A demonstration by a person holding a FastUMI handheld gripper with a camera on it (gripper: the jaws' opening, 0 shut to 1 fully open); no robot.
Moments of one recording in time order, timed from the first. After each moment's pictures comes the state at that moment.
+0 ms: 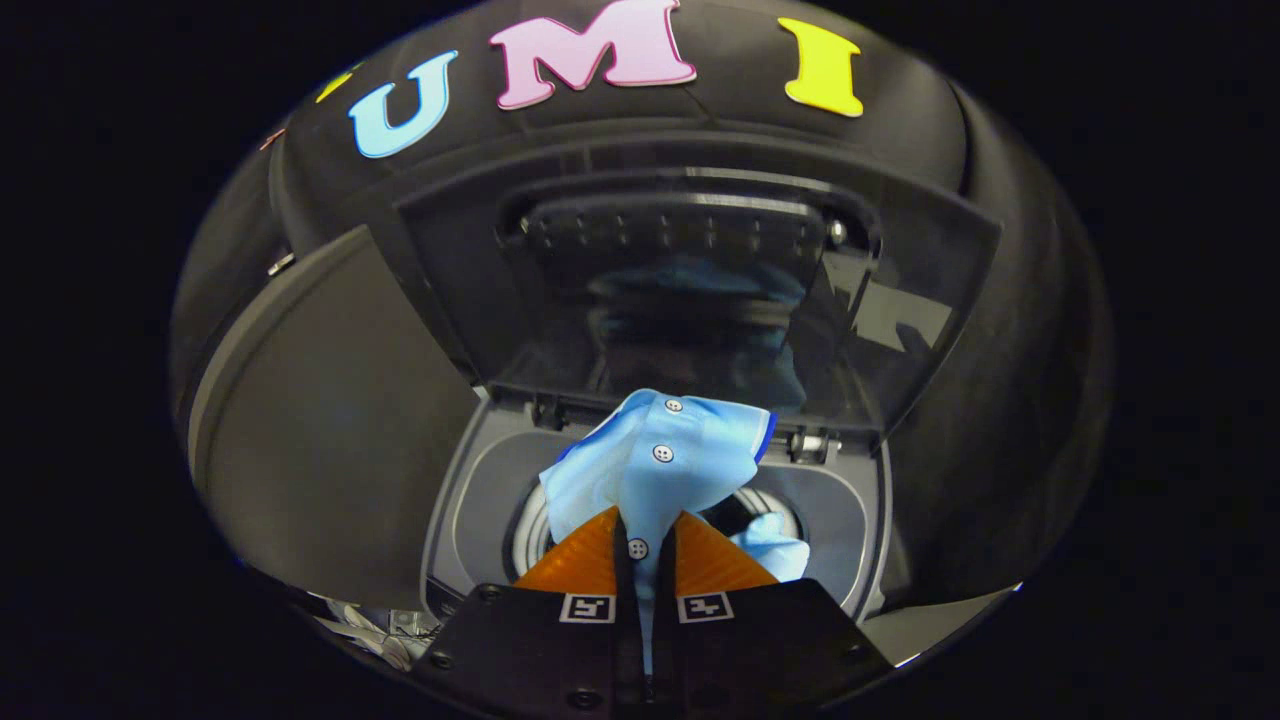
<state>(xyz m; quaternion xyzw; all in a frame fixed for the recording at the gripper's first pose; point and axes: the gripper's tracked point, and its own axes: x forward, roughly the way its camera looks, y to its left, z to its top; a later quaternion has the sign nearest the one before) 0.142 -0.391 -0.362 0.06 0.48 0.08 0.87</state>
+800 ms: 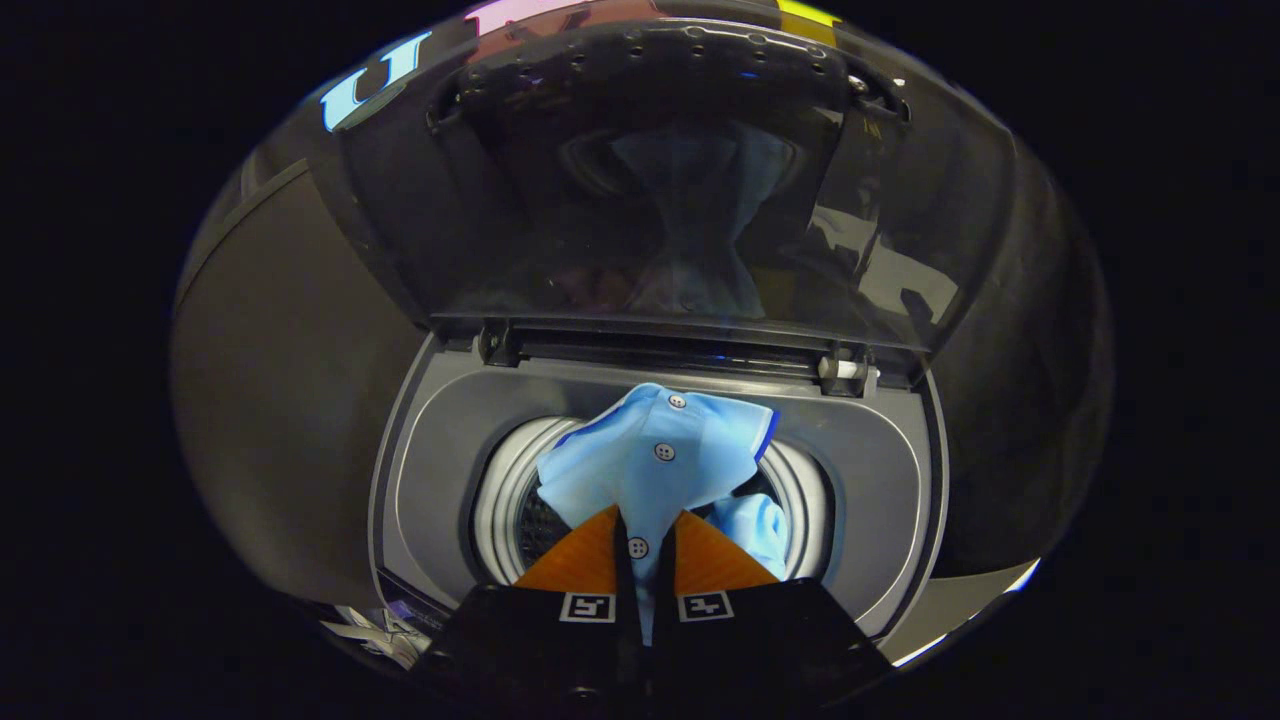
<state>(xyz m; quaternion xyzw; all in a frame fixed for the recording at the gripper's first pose) 0.126 -0.388 -0.429 0.05 0.52 0.06 0.85</state>
